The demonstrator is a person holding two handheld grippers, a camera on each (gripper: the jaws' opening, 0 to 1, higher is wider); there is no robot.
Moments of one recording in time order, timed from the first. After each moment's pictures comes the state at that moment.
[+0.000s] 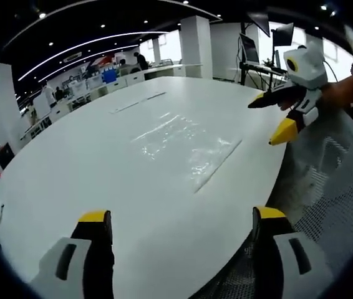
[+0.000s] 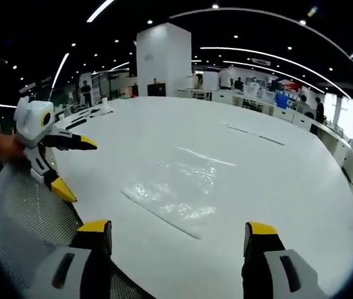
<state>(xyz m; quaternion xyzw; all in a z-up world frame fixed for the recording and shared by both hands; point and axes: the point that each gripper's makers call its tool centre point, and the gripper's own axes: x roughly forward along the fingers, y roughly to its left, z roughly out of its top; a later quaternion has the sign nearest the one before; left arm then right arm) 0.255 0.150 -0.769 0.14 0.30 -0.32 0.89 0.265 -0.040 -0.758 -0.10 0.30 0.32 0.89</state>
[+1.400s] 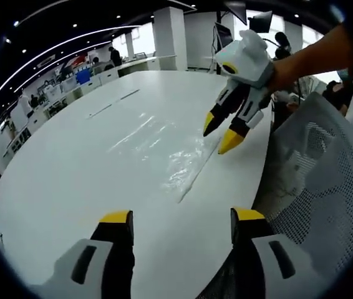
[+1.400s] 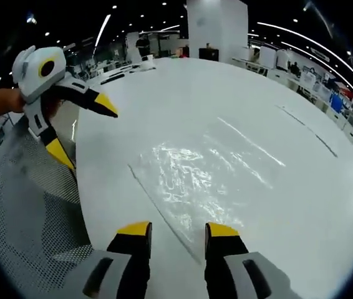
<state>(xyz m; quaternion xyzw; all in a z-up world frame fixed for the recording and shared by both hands) 0.255 0.121 -0.762 0.18 0.32 -0.39 0.84 0.294 -0.008 -0.807 -0.19 0.40 0.46 0.77</state>
